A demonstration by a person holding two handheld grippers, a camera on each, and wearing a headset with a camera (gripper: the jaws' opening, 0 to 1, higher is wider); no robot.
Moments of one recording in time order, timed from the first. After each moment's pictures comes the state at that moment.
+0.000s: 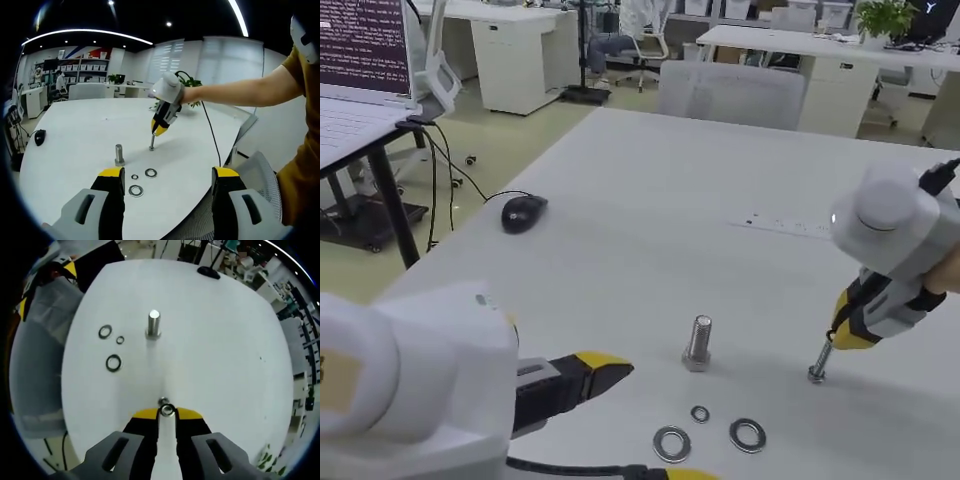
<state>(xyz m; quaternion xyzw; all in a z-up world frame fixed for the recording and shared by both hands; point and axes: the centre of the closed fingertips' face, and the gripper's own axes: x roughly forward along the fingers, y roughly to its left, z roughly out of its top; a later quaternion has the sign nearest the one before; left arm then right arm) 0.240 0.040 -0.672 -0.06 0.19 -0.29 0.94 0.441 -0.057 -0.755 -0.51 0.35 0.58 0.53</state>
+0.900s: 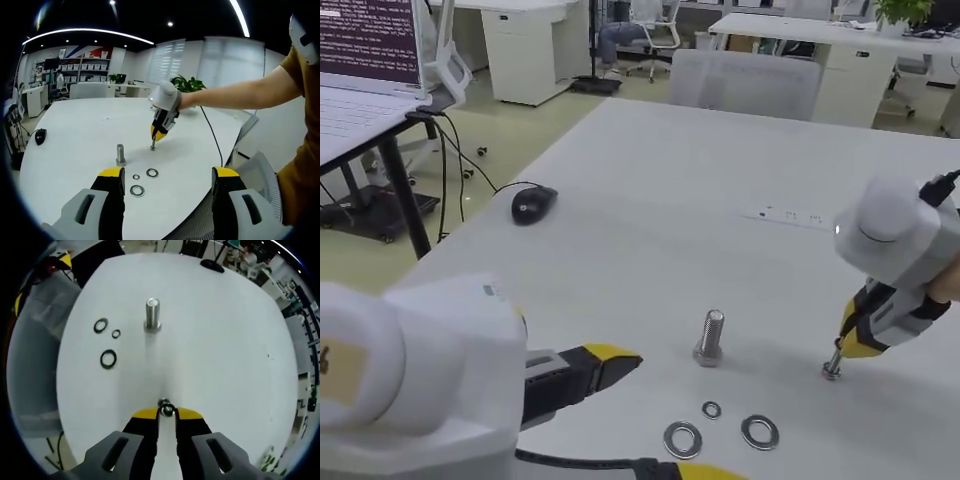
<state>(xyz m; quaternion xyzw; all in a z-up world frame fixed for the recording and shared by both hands) 0.242 0.044 -0.672 -0.06 0.19 -0.29 0.94 0.447 -0.056 -0.782 -0.52 0.37 0.58 0.52</state>
